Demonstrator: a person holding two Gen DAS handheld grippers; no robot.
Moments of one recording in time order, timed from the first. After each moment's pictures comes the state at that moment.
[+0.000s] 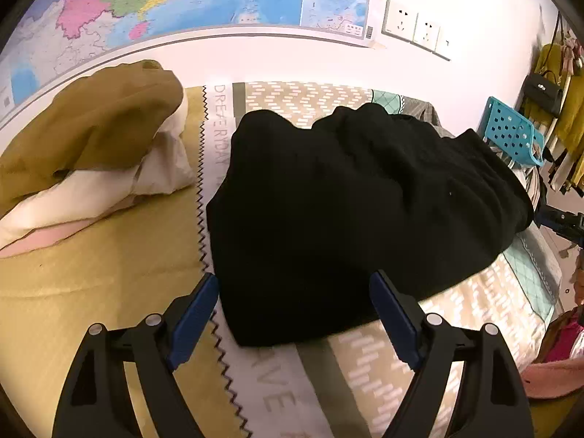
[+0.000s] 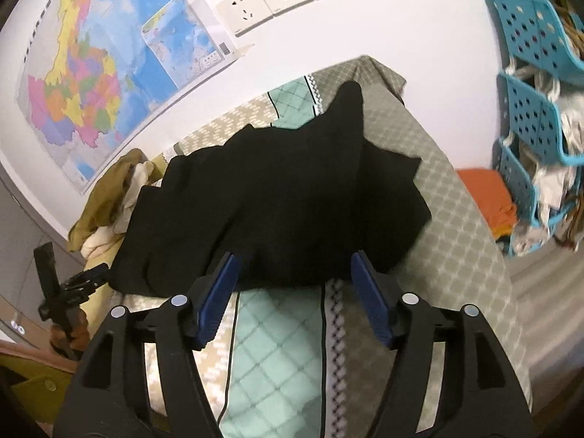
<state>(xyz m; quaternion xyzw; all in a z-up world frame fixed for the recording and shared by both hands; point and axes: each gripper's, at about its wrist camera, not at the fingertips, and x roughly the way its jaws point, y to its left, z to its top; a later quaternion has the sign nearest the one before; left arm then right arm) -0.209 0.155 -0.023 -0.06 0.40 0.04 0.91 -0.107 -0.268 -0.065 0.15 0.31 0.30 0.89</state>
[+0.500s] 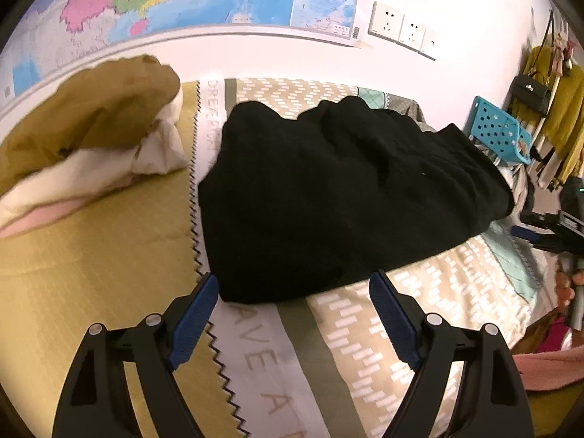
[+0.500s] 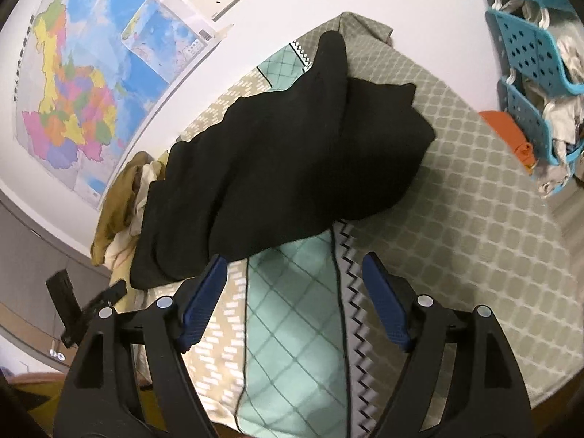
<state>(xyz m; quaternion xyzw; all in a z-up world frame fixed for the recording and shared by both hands) -0.234 0.148 -0.026 -0.08 0.40 0.02 0.91 -0.105 -0.264 -0.097 0.23 0.37 0.32 0.84</state>
